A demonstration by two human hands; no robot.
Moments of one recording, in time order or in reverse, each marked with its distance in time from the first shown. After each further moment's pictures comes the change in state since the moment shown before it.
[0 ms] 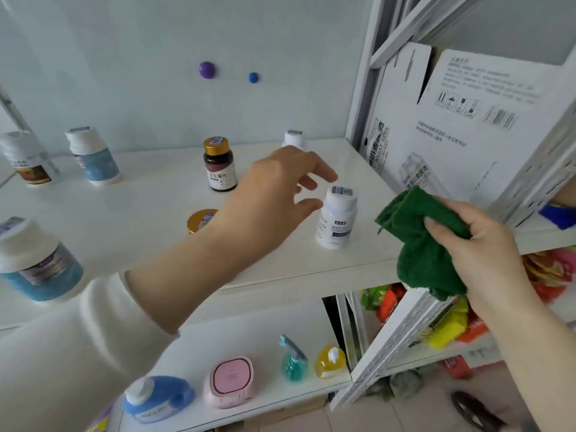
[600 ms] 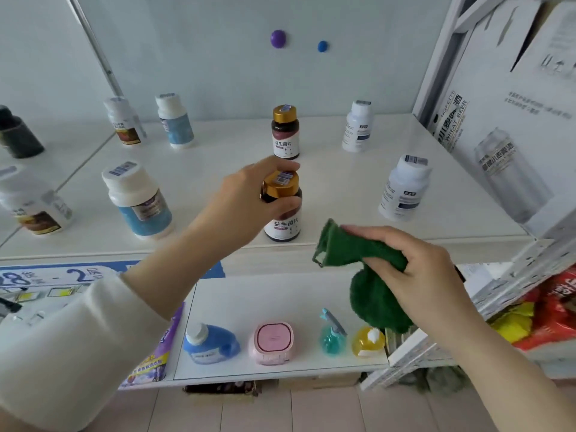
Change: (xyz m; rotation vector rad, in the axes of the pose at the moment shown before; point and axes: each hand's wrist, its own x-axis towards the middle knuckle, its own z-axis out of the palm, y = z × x) left_hand -0.073 -0.058 -0.030 -0.033 -0.006 -0.493; right_hand -0.072 0.000 0.086 -0.164 -0.465 -0.348
